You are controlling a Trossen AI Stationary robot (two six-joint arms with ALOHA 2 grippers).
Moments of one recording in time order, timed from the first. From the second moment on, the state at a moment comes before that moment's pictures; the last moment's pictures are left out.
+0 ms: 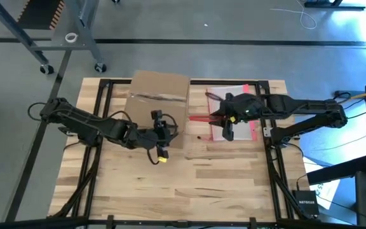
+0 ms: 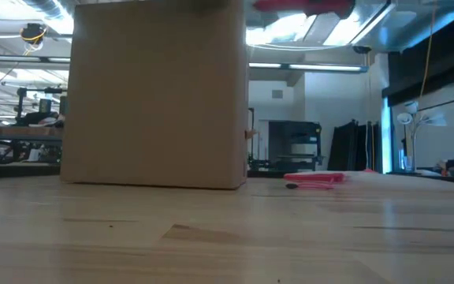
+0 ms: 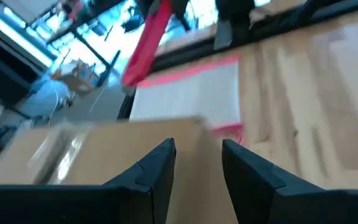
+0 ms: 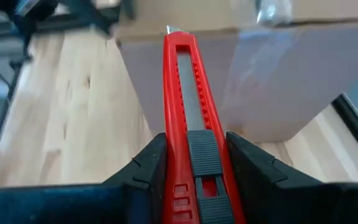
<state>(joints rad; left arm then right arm) -0.34 1.45 1.29 -0.39 -0.71 0.17 0.04 1.14 1.22 -0.71 0.09 0.16</state>
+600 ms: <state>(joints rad) -0.39 1.14 1.41 -1.40 -0.89 -0.83 0.37 1.21 0.67 -0.18 0.20 0.32</state>
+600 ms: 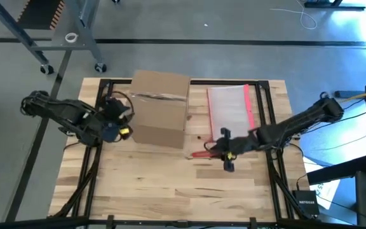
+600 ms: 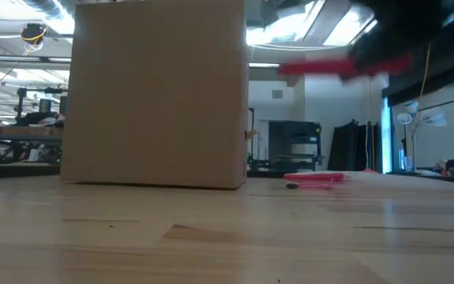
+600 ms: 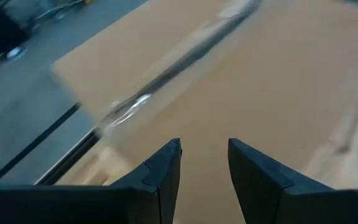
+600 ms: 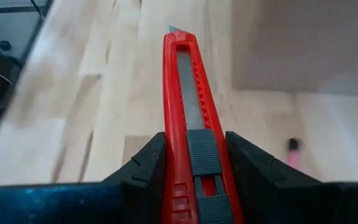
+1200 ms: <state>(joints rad) -0.40 1.13 1.26 -1.23 -0.70 -0.98 0.38 1.41 0.63 0.07 0.25 0.25</state>
